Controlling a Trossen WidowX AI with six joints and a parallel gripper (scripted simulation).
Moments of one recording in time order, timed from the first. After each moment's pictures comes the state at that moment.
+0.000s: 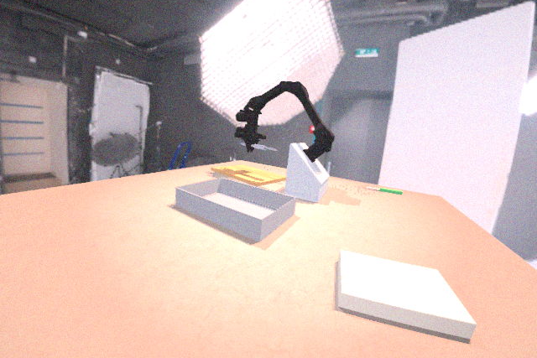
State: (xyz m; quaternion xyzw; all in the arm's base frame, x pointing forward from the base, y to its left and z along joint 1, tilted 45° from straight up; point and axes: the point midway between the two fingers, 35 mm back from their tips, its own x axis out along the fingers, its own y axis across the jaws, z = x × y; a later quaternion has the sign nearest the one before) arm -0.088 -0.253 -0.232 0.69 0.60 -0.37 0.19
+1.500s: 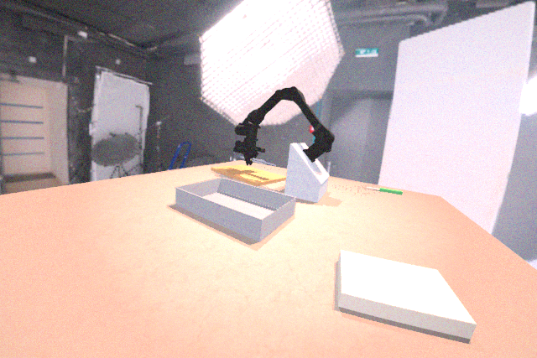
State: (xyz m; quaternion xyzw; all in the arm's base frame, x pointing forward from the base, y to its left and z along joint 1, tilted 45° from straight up) arm -0.086 -0.201 -0.285 0.69 0.60 -0.37 0.19
